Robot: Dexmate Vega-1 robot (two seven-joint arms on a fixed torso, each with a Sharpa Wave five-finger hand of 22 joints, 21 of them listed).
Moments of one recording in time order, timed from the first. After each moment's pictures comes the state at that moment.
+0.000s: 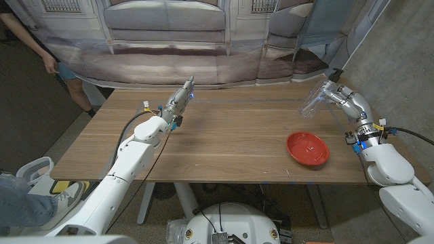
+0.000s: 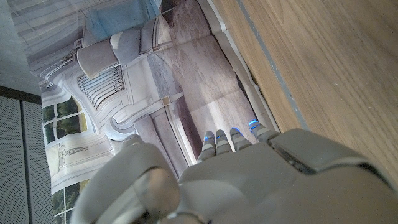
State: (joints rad) left arm 1.00 0.40 0.15 -1.72 -0.36 0.12 -0.06; left_hand 0.40 0.00 -0.03 0.10 0.31 -0.03 0.03 0.20 0.18 -0.06 -0.02 0.20 0.18 -0.12 -0.01 0.19 0.18 -0.11 -0.03 0.20 0.18; right arm -1.46 -0.64 0.15 -1.80 0.41 0.49 -0.04; right_hand 0.79 0.00 0.21 -0.16 0.19 0.47 -0.02 0.30 0.20 0.56 -0.01 0.44 0.24 0.60 -0.06 0.30 0.24 0.66 -0.06 0.36 0.20
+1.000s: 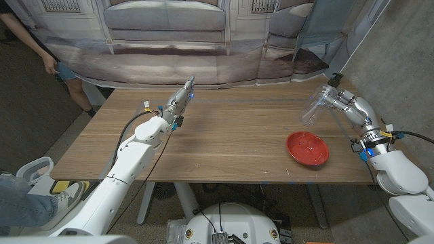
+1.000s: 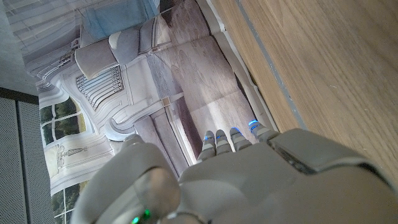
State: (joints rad) left arm 1.02 0.40 0.16 -1.76 -0.35 0.15 -0.03; left_hand 0.41 0.01 -0.03 0.10 0.31 -0.03 0.03 0.20 0.18 -0.06 -0.02 0.20 0.18 -0.12 -0.01 0.19 0.18 -0.11 -0.03 0.20 0.18; right arm -1.55 -0.61 0.22 -1.85 0.41 0.55 0.08; right_hand 0.79 0.00 0.21 -0.16 0.18 0.49 0.00 0.30 0.20 0.57 -0.01 0.44 0.24 0.61 -0.06 0.29 0.24 0.66 -0.06 0.36 0.20
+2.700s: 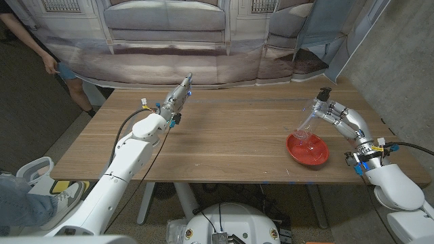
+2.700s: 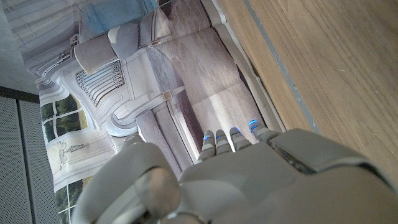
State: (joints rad) left arm 1.01 0.41 0.14 -1.77 -0.35 0.17 -0.02; left_hand 0.41 0.01 -0.04 0.09 0.31 -0.03 0.03 0.20 0.18 -0.06 -0.02 0.20 0.18 -0.12 -0.01 0.19 0.18 -0.11 -0.03 0.20 0.18; right arm -1.62 -0.53 0.23 -1.89 0.23 0.55 0.05; right_hand 0.79 0.00 0.21 -0.16 0.18 0.50 0.01 0.30 0.20 0.57 -0.01 0.44 0.24 0.61 -0.06 0.29 0.24 0.66 -0.06 0.36 0.20
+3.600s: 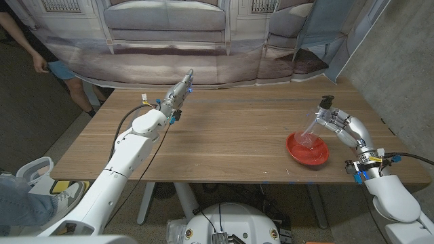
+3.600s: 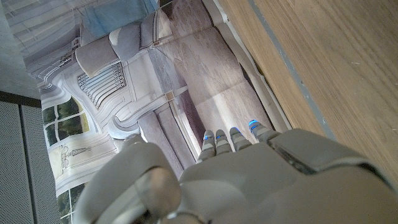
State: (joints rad) left arm 0.98 0.41 0.14 -1.78 -0.34 0.19 -0.03; left_hand 0.42 0.01 -0.04 0.09 0.31 -0.03 0.03 0.20 0.18 -0.06 -0.02 0.20 0.18 -0.12 -0.01 0.19 0.18 -0.11 -0.03 0.20 0.18; right arm -1.65 -0.46 0.24 -1.85 0.09 0.61 -0.05; right_hand 0.79 0.00 0.21 -0.16 0.18 0.51 0.02 0.29 0.20 0.59 -0.01 0.44 0.24 0.63 -0.06 0.29 0.24 0.66 -0.06 0.36 0.20
